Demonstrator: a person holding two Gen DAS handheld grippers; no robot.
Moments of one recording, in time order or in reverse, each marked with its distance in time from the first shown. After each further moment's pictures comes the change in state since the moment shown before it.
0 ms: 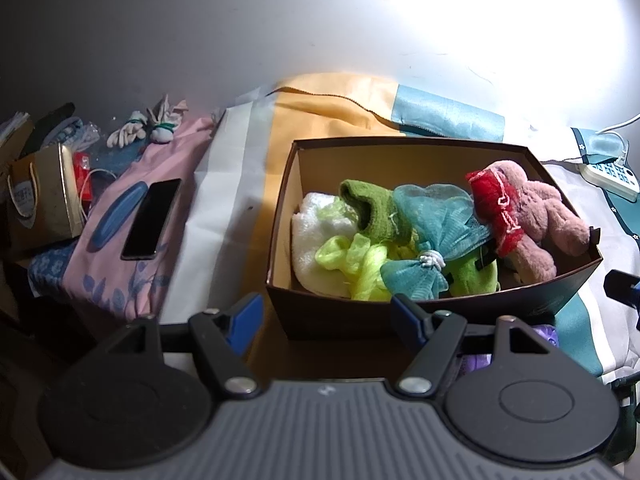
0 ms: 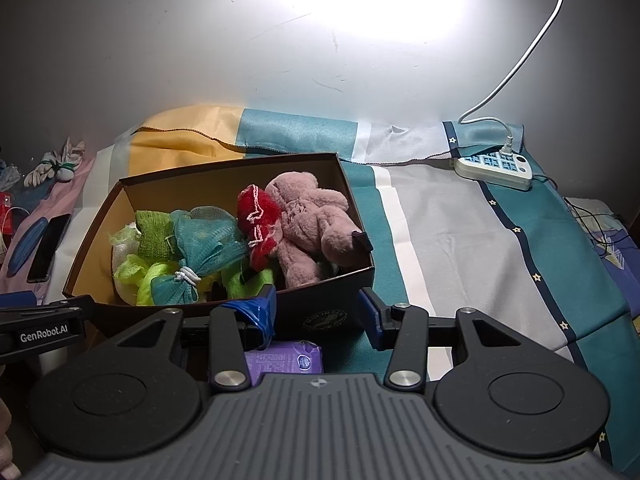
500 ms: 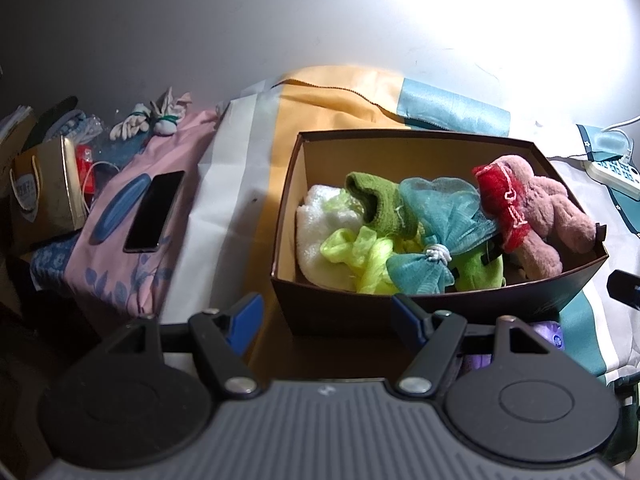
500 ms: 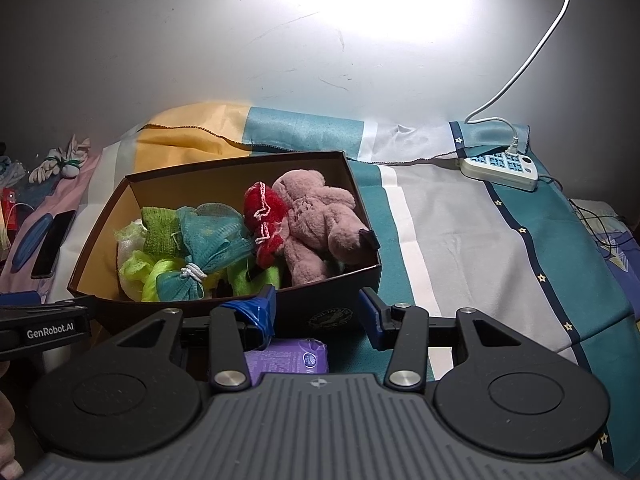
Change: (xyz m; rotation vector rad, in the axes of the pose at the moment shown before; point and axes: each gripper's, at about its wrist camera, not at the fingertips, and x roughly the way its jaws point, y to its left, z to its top) left arm 0.004 0.002 -0.001 -0.010 0.022 0.009; right arm -0.001 0.001 0.000 -0.010 0.001 0.018
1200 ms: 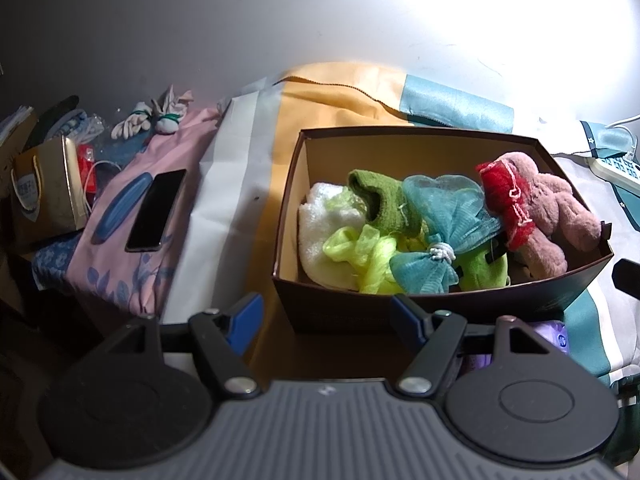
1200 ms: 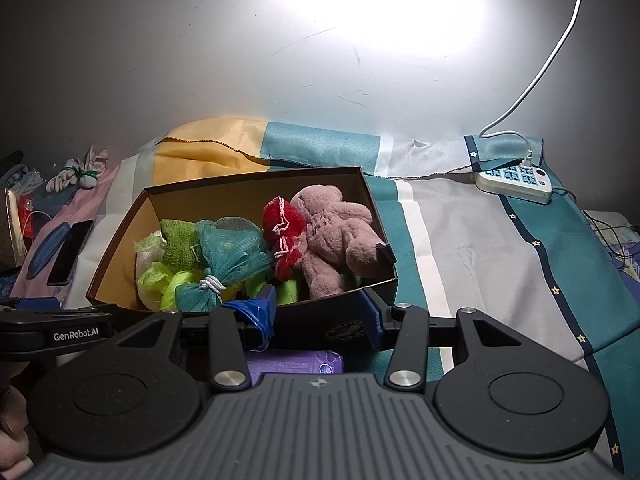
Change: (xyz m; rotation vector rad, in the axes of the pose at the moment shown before) left arm 0.004 -0.001 0.001 0.002 0.008 0.011; right arm -0.006 0.001 0.001 -0.006 -0.045 0.054
